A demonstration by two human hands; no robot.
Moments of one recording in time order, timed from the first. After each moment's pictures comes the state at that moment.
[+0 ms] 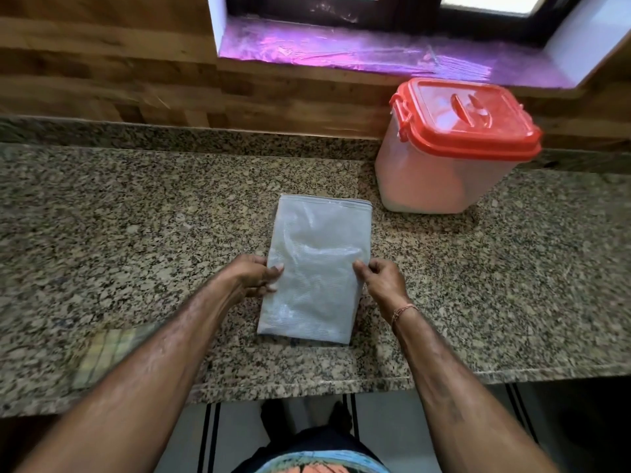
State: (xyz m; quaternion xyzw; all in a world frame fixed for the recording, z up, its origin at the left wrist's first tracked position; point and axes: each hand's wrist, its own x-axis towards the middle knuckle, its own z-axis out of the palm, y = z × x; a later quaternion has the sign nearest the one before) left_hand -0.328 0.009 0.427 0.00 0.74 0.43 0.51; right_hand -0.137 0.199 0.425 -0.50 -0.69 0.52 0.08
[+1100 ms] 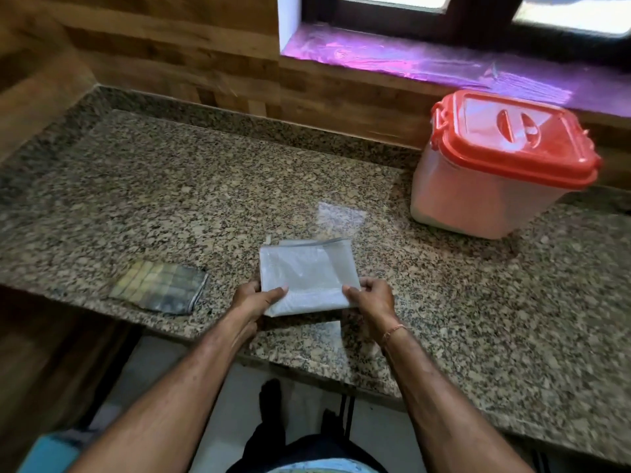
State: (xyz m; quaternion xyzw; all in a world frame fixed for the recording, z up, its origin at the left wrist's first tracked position) left_hand -0.196 -0.014 0.390 -0.17 0.70 0.61 0.31; right_hand -0.105 0.206 0.381 -0.42 -0.70 0.57 -0.02
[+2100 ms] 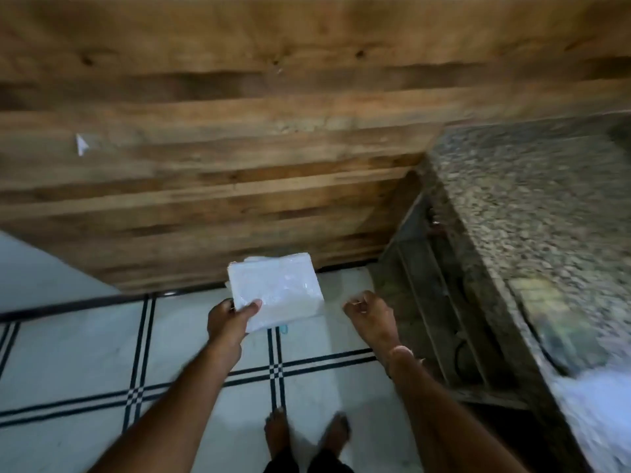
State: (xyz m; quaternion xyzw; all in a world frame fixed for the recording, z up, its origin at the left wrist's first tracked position) left_hand 0.105 -0.568 0.332 -0.58 0.47 0.64 -0.17; right_hand -0.086 -0.381 0.342 0.14 -0.87 0.35 -0.32
